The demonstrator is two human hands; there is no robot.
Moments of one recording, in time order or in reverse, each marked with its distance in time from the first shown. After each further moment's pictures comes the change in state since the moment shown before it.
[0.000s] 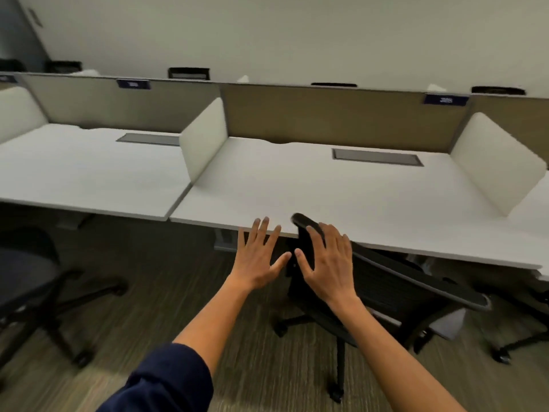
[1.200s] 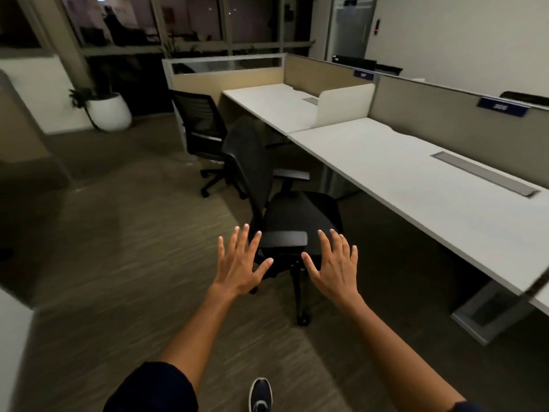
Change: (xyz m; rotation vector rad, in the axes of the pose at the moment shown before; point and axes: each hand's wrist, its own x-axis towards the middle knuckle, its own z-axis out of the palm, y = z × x) left_hand -0.526 -0.696 -0.140 0.062 0.137 -0.959; right_hand -0.038 -0.810 0.291 0.305 -0.445 -0.610
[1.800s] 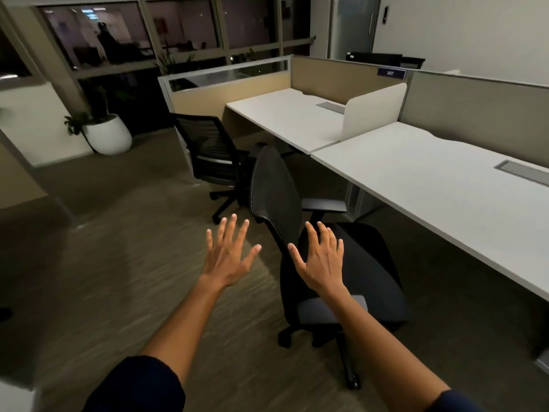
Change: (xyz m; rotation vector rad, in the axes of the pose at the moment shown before) left_hand 0.310 -0.220 -0.040 0.012 0.058 -0.002; right_hand 0.320 -0.153 0.116 0.158 0.032 0.062
